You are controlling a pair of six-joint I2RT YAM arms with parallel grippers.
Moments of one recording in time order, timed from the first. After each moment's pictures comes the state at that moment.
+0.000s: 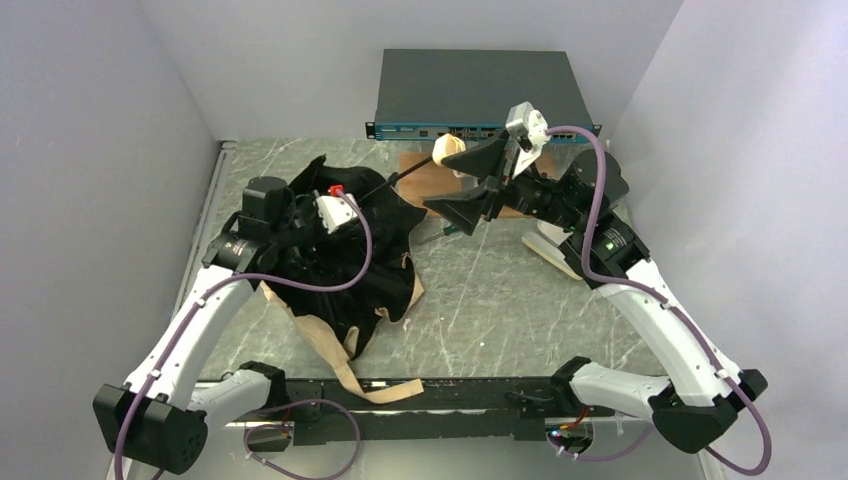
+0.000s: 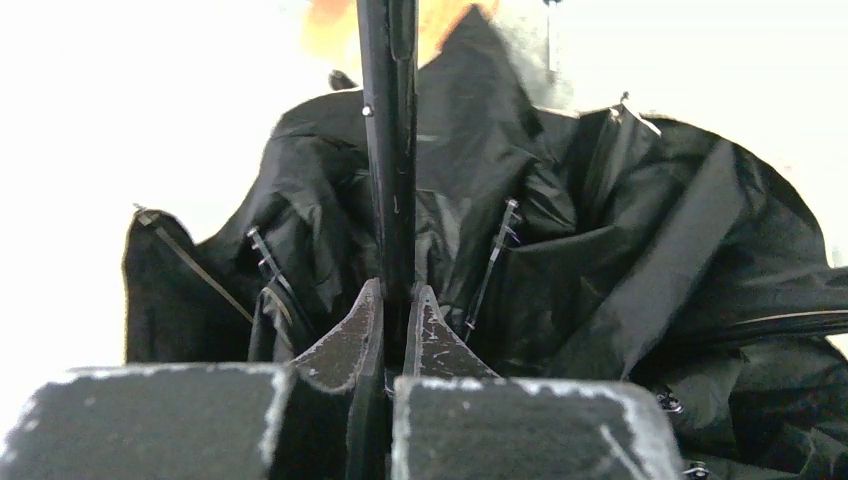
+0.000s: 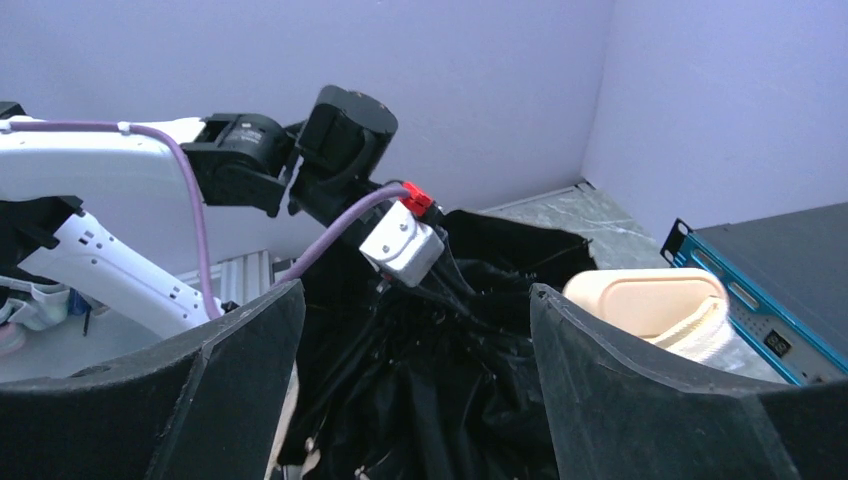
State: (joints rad) left arm -0.28 1.05 0.99 -0.48 0.43 0.73; right arm 0.62 1.10 1.37 -0.06 -0.61 0.18
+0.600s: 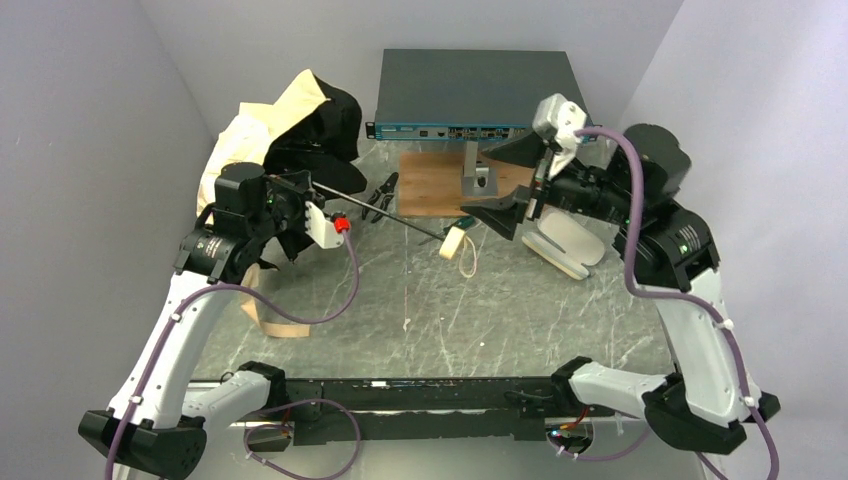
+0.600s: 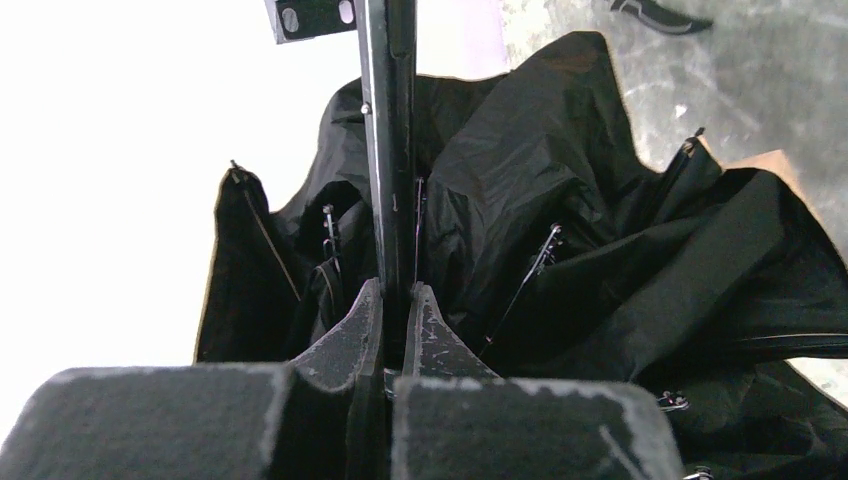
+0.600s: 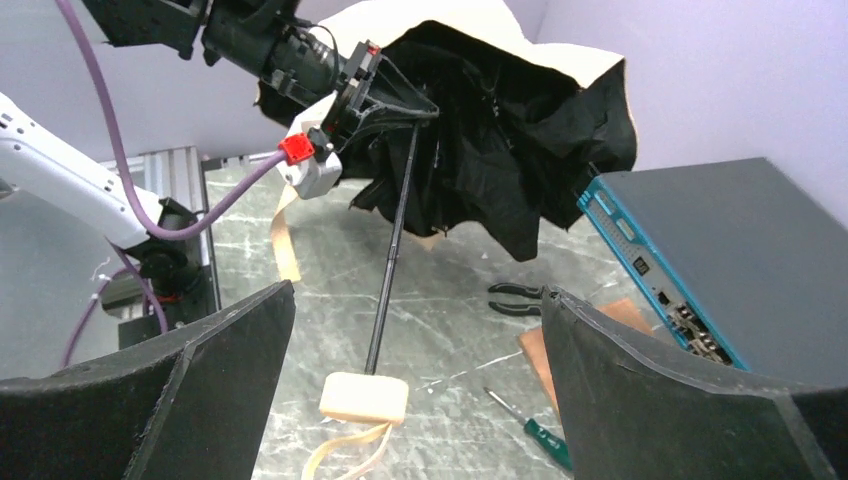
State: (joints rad) left arm -0.28 1.01 1.21 -0.61 0.24 1.57; right arm 0.53 1.12 1.75 -0.66 -0.64 -0.16
